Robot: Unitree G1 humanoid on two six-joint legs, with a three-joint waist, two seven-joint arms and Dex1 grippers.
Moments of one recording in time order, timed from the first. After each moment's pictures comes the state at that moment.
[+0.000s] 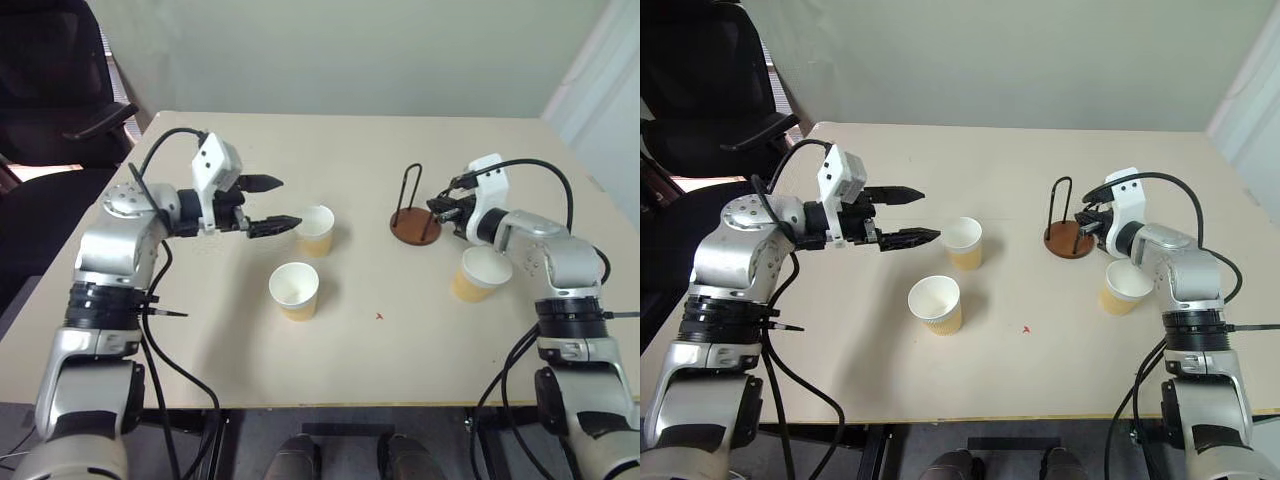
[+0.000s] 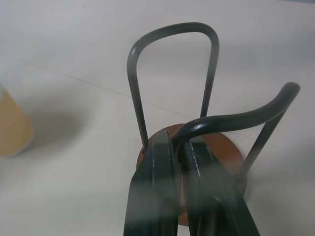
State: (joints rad) left arm -0.83 0.75 0.01 0.22 -0.42 0.47 -1.20; right arm -0.79 -0.49 -0.07 0.16 0.33 0.77 0.54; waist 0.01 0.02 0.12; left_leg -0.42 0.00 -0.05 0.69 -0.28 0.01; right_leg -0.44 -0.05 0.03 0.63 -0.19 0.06
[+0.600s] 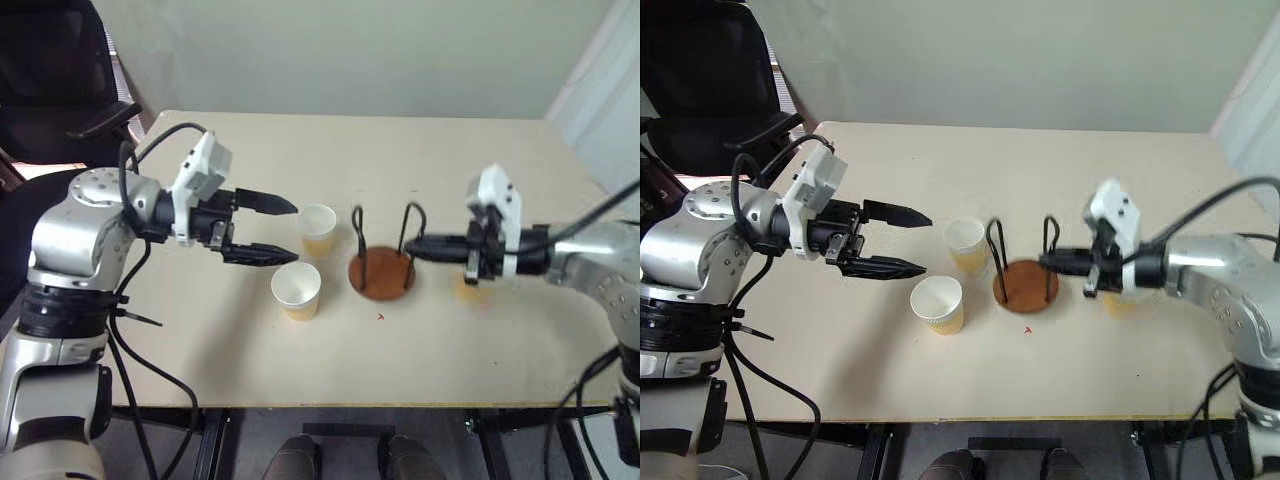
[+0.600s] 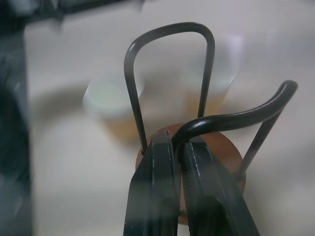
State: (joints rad) left arm -0.82 0.87 -0.02 0.02 -0.56 0.62 -1.44; right arm -0.56 -0.87 -0.06 -0.53 0.73 1.09 0.88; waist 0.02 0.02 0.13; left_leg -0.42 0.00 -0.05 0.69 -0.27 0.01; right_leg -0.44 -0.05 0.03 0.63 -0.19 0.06
